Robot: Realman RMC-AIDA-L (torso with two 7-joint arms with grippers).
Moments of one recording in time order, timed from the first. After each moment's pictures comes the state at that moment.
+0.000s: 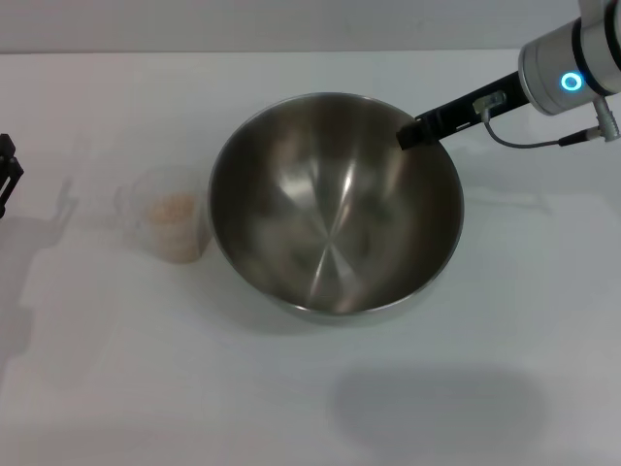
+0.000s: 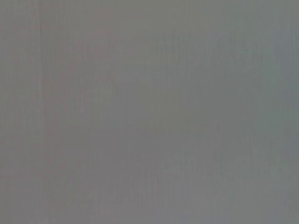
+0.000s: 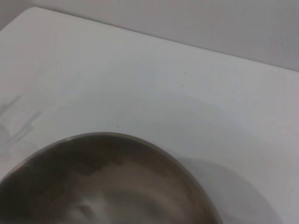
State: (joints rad) left arm -0.28 -2.08 -1.41 -0.17 2.89 1.23 -0.16; right arm 0.80 2.08 -1.05 -0.95 -2.44 -1.30 2.48
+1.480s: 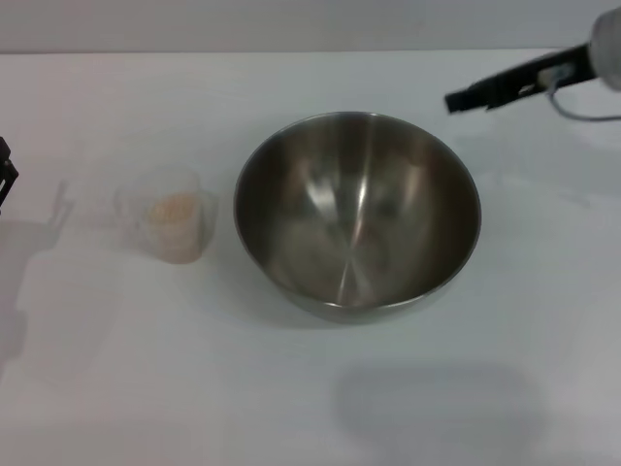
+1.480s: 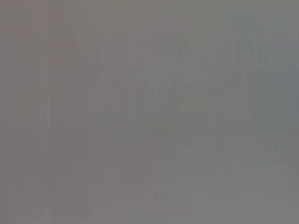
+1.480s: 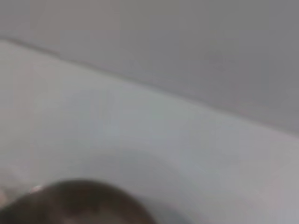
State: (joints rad) left arm -0.27 -2.08 -1.41 -0.17 2.88 1.24 -0.19; right arm 0.64 2.08 -1.05 -1.25 -2.46 -1.30 2.50
